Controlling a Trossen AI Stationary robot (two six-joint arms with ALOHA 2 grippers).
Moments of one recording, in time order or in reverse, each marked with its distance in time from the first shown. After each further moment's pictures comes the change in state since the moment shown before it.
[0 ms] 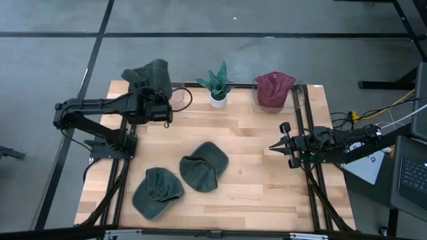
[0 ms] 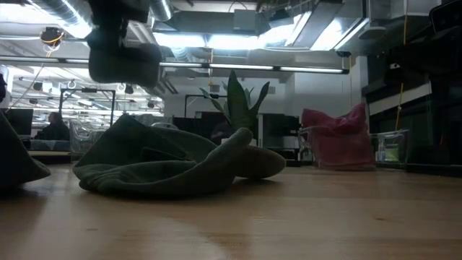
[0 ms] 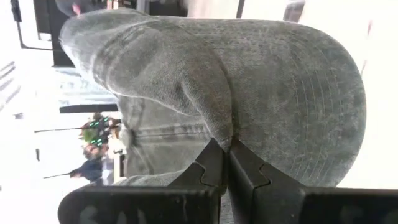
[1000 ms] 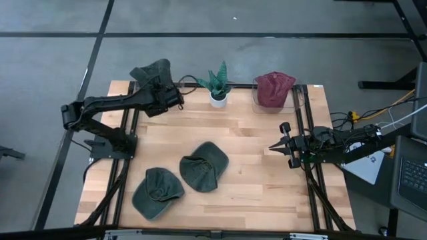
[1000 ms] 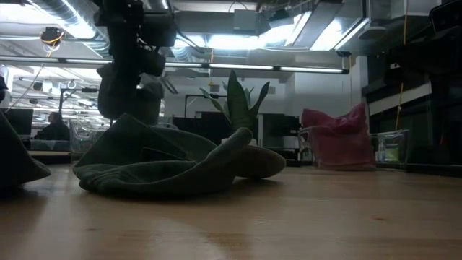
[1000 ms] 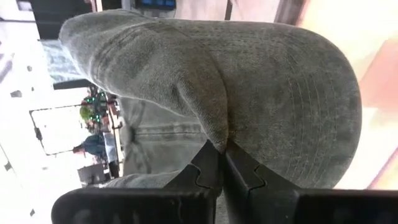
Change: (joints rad) left arm 0.316 0.119 -0.229 0.550 0.026 0.381; right arm 0.000 0.000 0.000 0.000 0.000 0.000
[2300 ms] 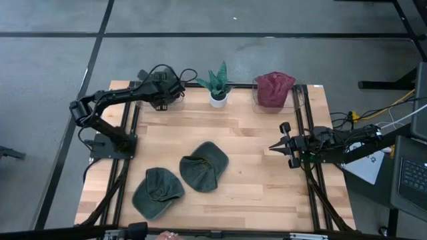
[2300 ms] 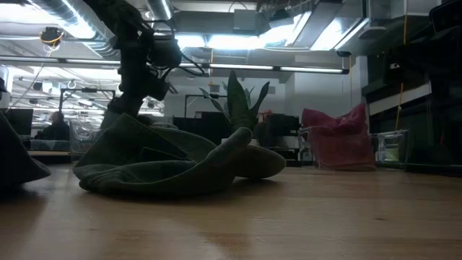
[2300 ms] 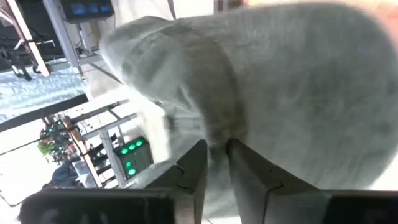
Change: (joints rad) left arm 0.193 0.126 0.000 0.158 0.243 0.348; right arm 0.000 0.000 0.000 0.000 0.000 0.000
